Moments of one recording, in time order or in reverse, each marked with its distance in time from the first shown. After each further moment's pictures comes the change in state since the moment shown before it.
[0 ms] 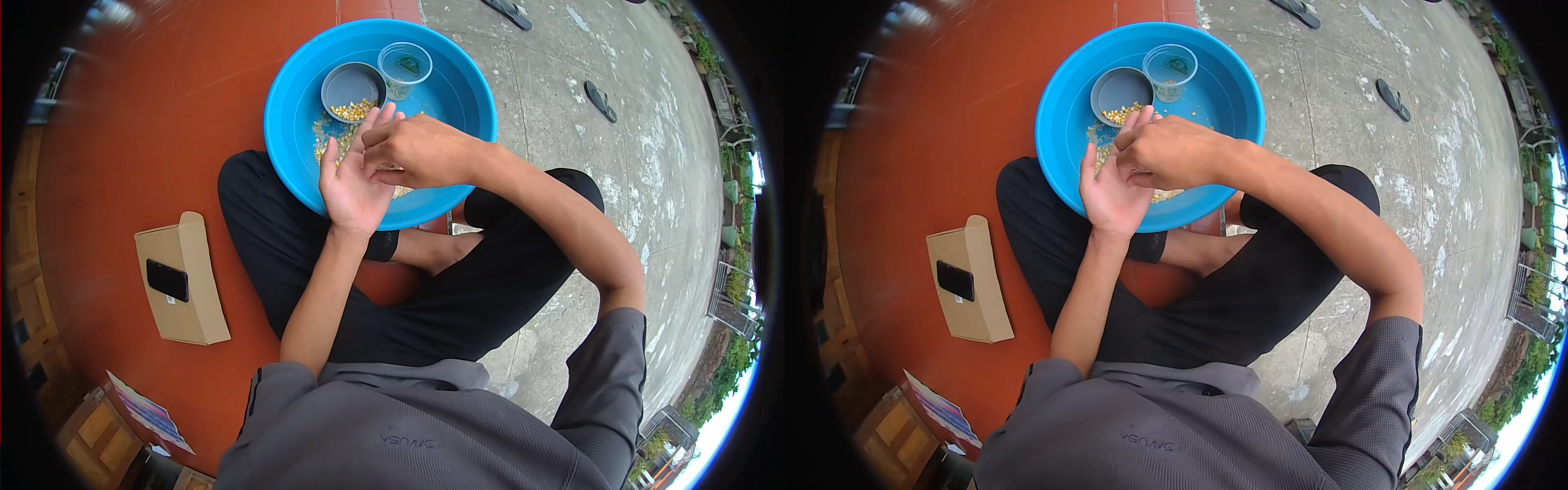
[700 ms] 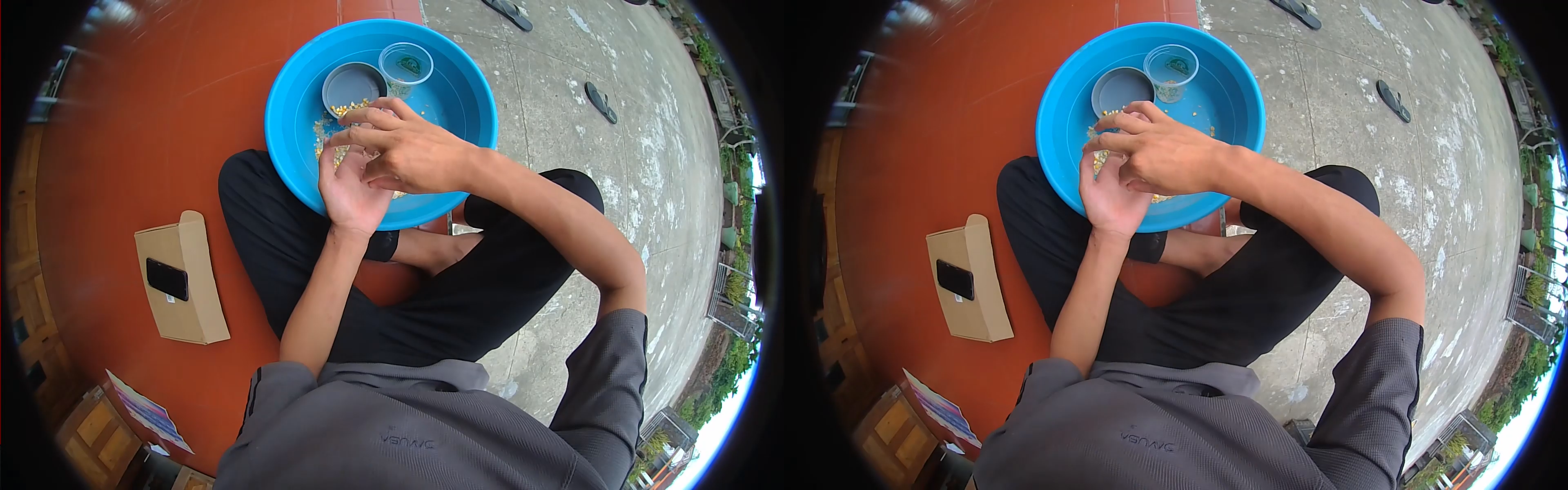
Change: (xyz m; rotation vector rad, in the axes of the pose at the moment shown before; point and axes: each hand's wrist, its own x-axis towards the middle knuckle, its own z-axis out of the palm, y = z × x) left_hand 0.000 0.001 -0.028 -0.218 -0.031 -0.055; right_hand 0.003 -0.001 0.015 -0.220 0.190 -0.136
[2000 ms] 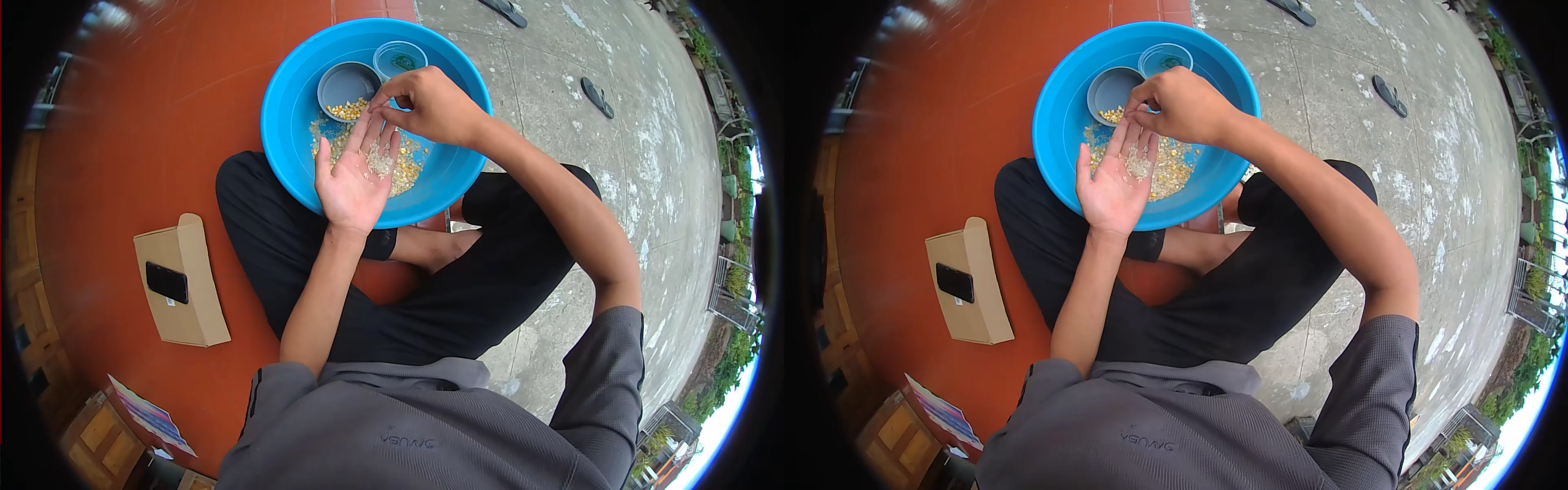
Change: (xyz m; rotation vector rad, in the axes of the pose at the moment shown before) left_hand 0.003 -0.007 0.027 0.109 0.126 0.083; right_hand -0.003 0.050 -0.015 0.299 0.187 0.435
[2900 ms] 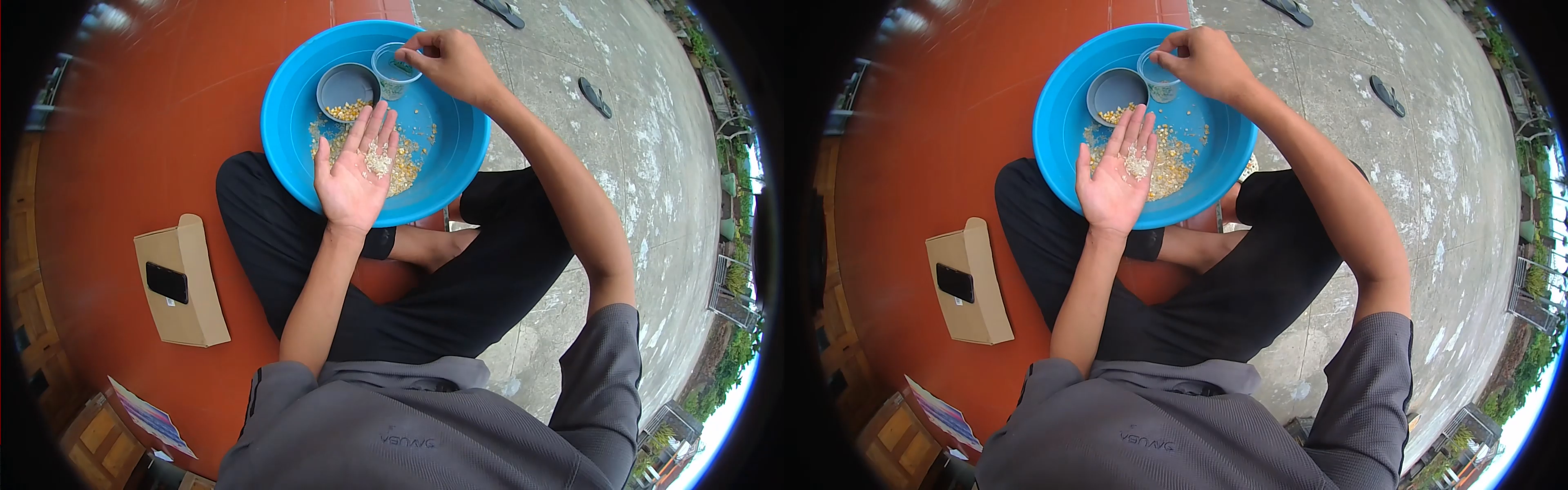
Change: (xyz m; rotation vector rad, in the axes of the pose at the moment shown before) left_hand 0.001 0.002 -0.005 -0.033 -0.143 -0.020; right_hand 0.018 0.029 -0.032 -0.036 0.267 0.296
